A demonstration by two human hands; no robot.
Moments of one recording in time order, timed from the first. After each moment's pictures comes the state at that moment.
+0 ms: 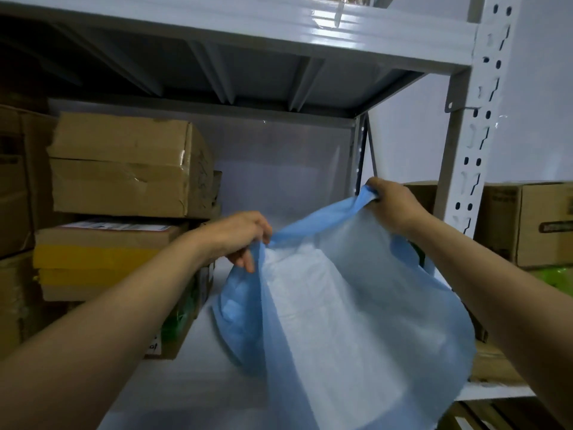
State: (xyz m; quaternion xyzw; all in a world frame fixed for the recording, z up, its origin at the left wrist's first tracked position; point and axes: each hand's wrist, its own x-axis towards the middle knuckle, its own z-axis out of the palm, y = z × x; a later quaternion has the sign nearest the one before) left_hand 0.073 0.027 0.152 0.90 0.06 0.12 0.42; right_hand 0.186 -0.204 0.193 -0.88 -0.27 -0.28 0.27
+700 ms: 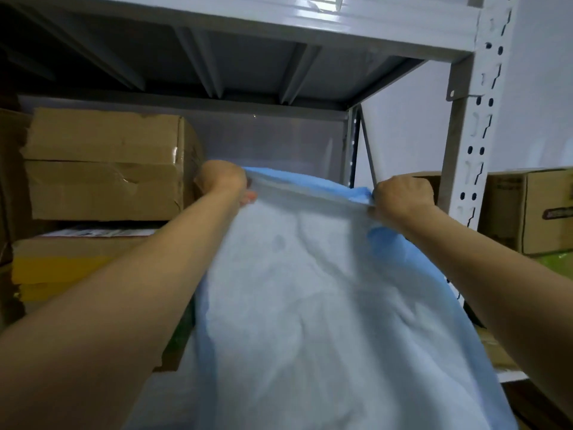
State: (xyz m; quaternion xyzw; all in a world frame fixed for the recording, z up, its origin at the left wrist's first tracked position) left_hand 0.129 0.052 0.205 0.70 0.15 0.36 0.60; right_hand 0.189 -0.195 0.194 -0.93 -0.10 -0.34 -0.11
